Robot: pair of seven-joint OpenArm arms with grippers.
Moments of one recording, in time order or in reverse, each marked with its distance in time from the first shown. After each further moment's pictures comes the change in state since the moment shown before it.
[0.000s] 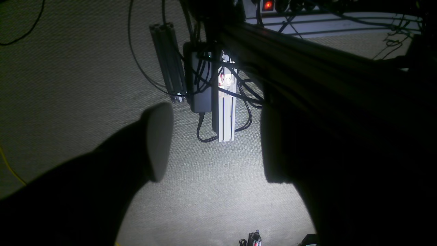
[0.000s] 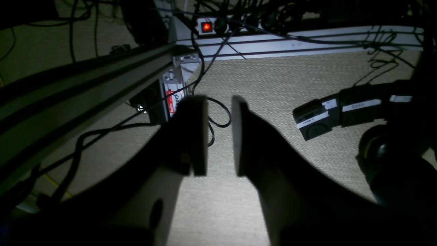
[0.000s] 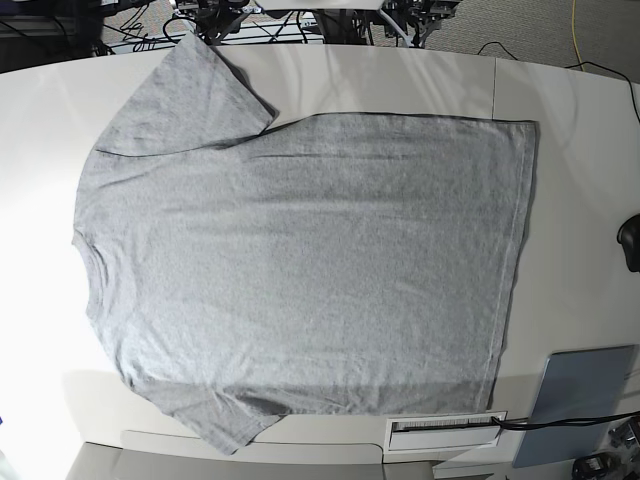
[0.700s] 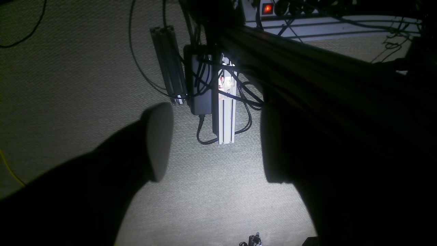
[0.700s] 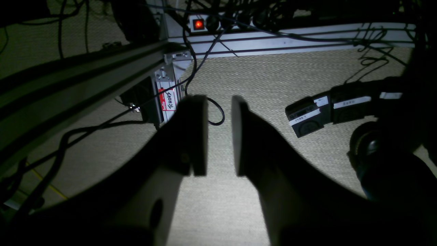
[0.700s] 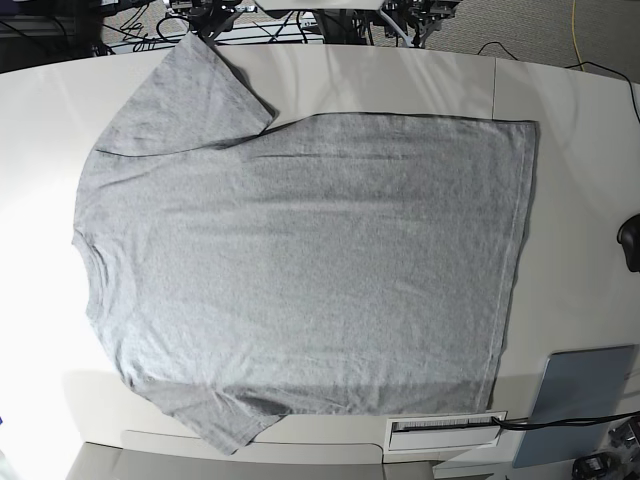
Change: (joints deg) left arm 0.0 0.0 0.0 0.0 0.0 0.0 -0.6; right arm -0.3 1.2 0.0 0.0 0.0 0.1 -0.2
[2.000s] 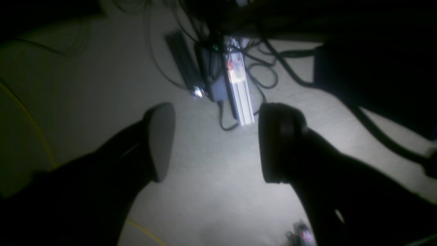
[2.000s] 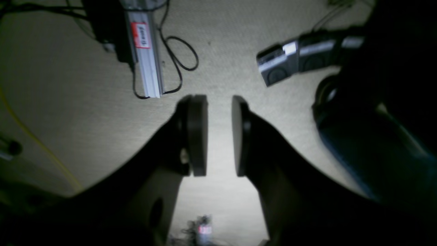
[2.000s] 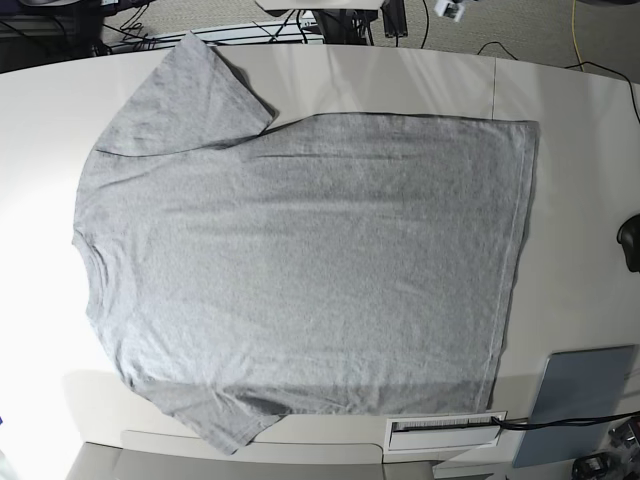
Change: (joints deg) left arm 40.5 -9.1 0.4 69.2 -4.4 -11.8 20.5; right arm -44.2 11.5 -0.4 52.0 18.1 15.7 -11.4
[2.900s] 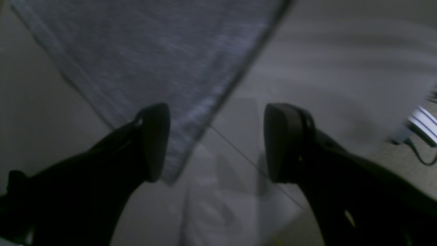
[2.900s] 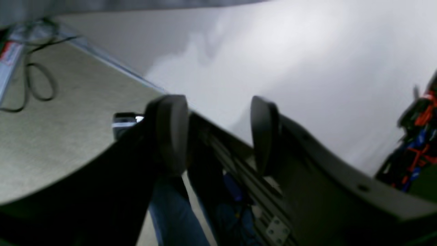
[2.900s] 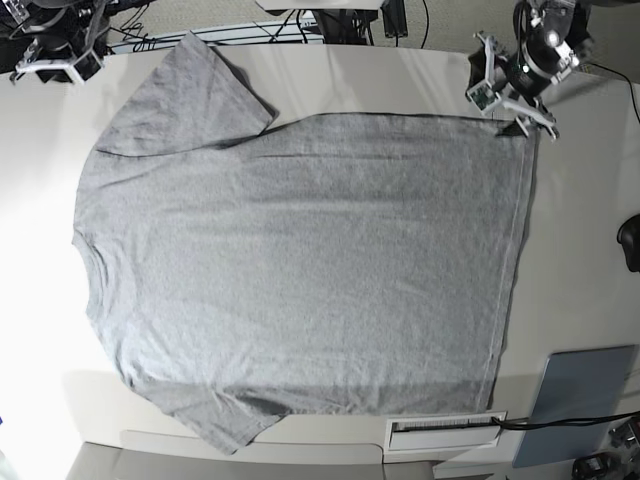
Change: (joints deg) left arm -8.8 -19.6 0.2 29.7 17.7 -7.2 -0.2; right arm -10.4 8.8 13.5 59.3 -4.8 -1.2 -27.5
